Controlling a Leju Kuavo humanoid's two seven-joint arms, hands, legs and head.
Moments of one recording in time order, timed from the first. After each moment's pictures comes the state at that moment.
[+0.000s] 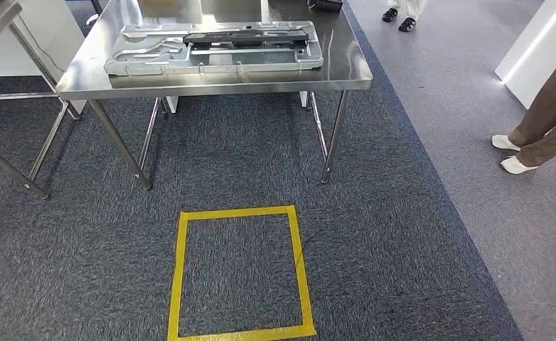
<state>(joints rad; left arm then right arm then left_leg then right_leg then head) -0.09 -0.20 1.04 -0.19 -1.39 0.15 0.05 -0.12 0.19 -1.31 -0.20 1.51 -0.24 0.32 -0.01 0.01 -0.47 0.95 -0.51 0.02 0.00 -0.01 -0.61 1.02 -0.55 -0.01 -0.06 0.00</state>
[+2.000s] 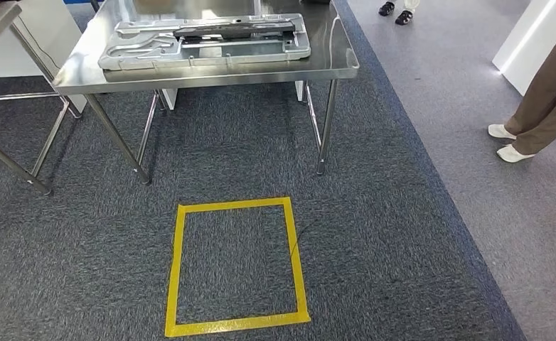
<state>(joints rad) -0.09 -0.20 1.00 -0.19 -1.43 0.13 0.05 -0.12 0.19 -1.30 -0.20 1.48 -0.22 0.29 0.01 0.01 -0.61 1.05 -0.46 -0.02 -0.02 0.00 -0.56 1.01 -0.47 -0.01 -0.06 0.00</state>
